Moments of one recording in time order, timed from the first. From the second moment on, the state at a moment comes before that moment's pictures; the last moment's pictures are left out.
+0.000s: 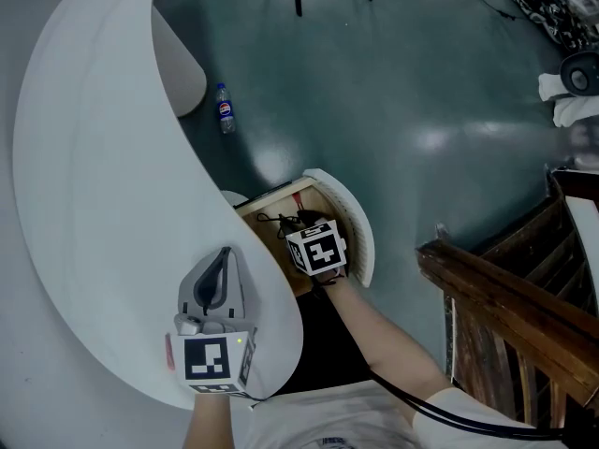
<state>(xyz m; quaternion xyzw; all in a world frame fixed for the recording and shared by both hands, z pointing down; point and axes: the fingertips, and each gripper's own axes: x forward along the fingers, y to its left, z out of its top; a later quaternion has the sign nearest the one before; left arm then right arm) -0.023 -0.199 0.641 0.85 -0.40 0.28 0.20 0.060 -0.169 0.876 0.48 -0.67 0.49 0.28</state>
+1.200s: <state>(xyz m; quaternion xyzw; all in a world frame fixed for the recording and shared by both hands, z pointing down) -0.037 -0.172 0.630 0.83 -0.45 0.26 0.21 0.067 -0.164 0.850 0.50 -0.69 0.46 0.26</state>
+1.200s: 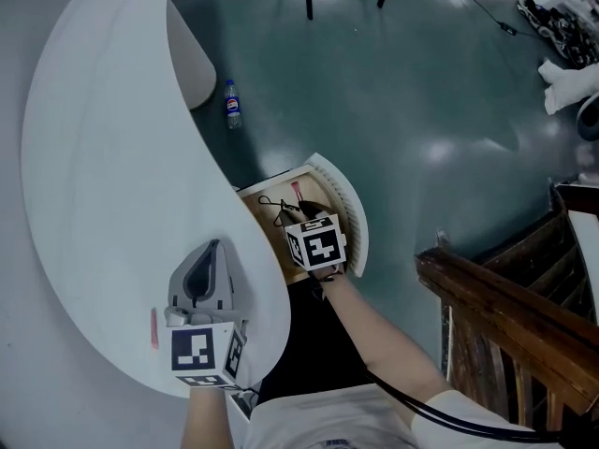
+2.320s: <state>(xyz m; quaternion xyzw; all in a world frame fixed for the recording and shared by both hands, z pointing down) -0.068 -0.034 0.500 0.80 -0.54 0.20 0.17 0.085 -0.077 0.610 0.49 -0.79 0.33 0.19</state>
